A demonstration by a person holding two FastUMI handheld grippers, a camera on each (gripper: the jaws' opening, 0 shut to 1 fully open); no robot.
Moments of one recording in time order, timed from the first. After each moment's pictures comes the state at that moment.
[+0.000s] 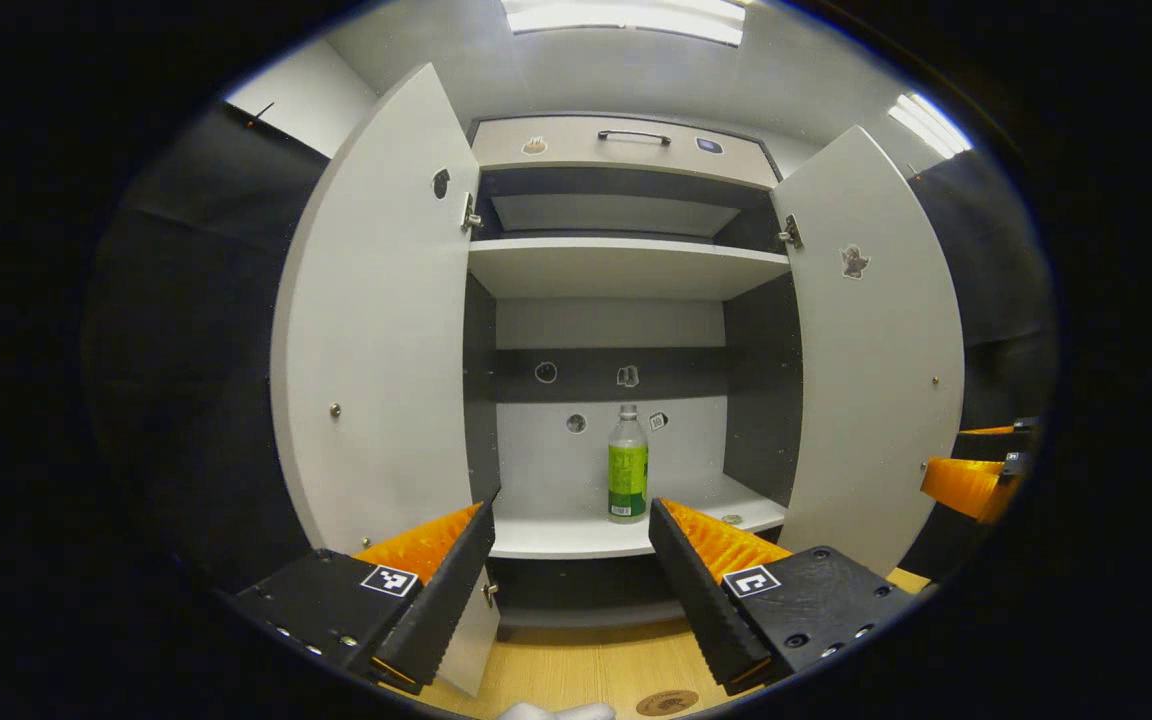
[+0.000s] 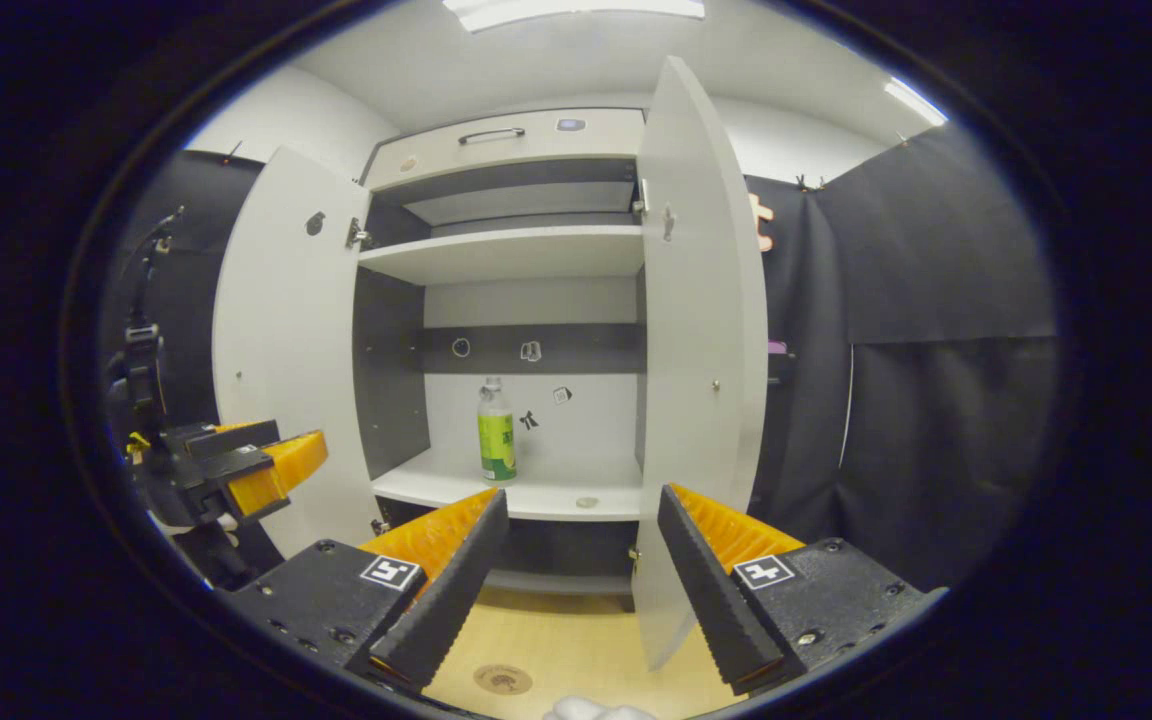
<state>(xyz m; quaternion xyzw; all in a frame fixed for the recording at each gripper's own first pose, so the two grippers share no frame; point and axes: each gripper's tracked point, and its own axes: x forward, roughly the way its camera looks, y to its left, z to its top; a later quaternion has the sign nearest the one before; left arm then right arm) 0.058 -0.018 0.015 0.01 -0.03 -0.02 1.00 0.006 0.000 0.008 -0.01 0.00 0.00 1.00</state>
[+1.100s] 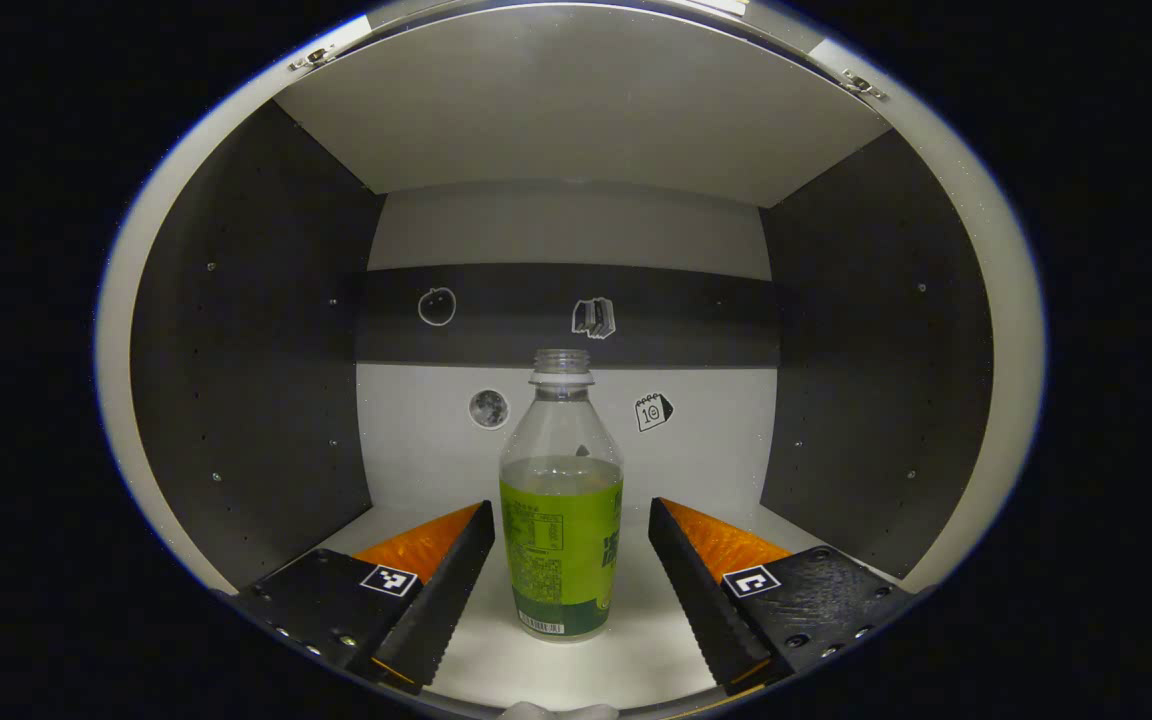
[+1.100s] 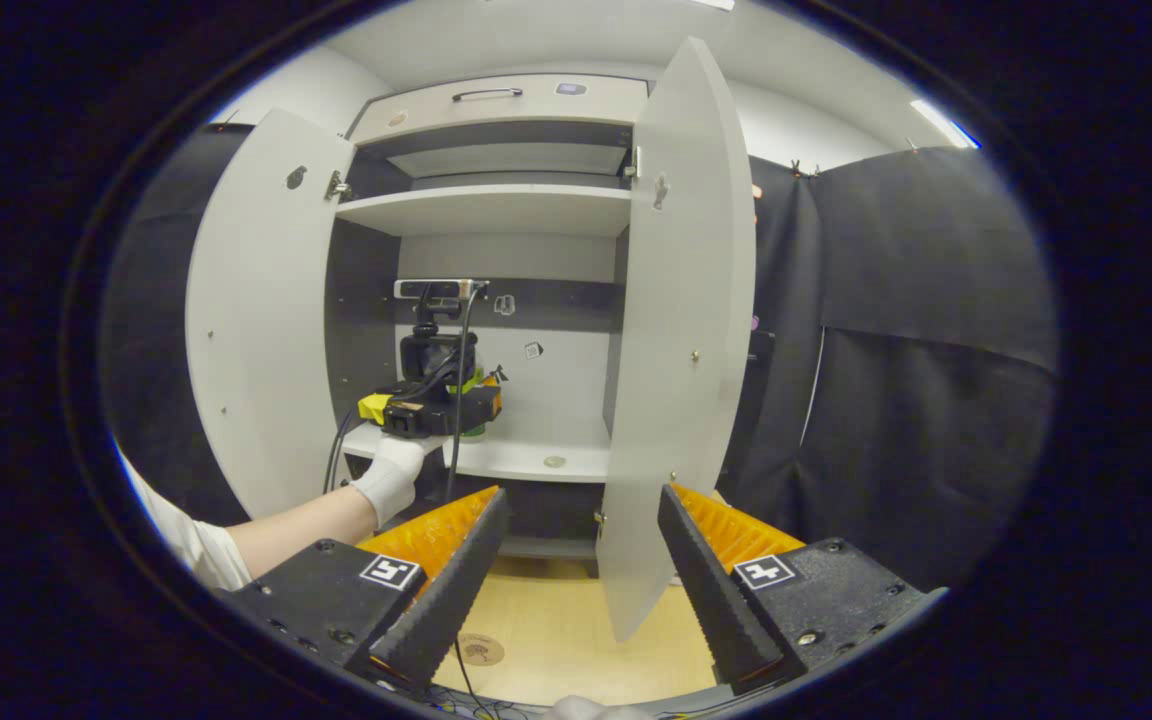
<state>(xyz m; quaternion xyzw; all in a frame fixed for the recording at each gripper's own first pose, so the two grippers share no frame) 0.372 -0.096 -0.057 0.00 0.00 -0.02 1.00 -0.004 -0.011 -0.012 -0.03 0.08 -0.06 1.00</state>
